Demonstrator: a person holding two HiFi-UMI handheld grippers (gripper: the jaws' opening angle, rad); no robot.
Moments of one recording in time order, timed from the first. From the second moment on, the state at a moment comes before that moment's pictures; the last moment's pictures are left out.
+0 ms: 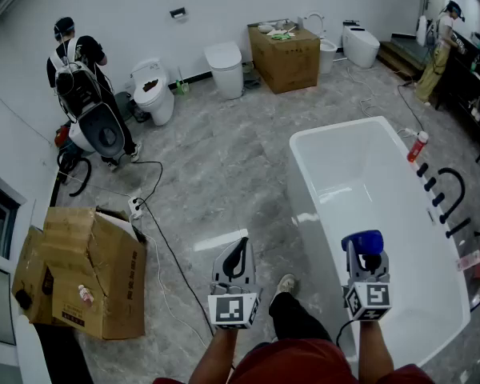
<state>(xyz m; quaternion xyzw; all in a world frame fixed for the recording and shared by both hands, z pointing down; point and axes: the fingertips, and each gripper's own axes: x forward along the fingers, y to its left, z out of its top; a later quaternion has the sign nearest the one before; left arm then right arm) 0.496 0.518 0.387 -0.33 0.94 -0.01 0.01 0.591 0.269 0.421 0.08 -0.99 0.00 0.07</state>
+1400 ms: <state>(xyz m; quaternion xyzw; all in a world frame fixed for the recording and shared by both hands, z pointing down) 0.023 0.365 0.386 -0.41 0.91 0.00 0.03 0.140 0.153 0.420 0.14 -0.99 -0.01 0.07</state>
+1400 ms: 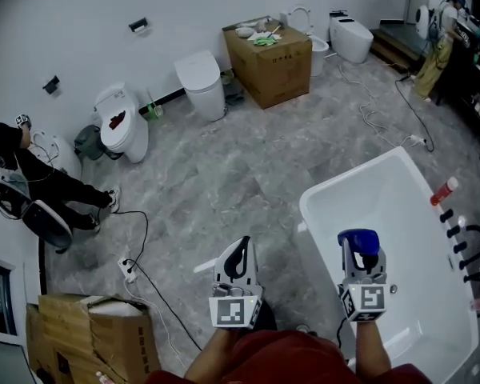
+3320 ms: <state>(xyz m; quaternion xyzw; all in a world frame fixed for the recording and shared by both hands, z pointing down) -0.307 -0.025 0.399 -0.63 0.77 -0.02 0.02 -0.066 -0.150 0.460 0.43 -0.90 0.05 0.07</state>
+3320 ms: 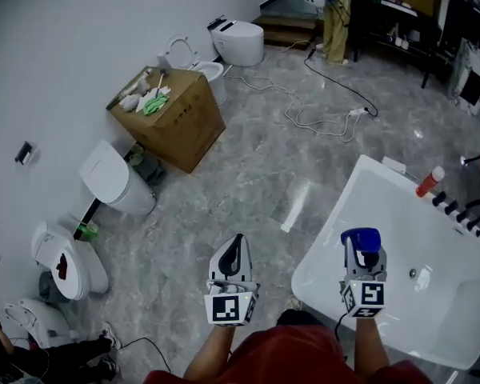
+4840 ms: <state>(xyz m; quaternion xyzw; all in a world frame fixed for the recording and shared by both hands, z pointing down) -0.177 -0.506 0.588 -0.84 0.54 -0.05 -0.05 0.033 -0.479 0.649 0.62 -0.75 0.14 0.16</state>
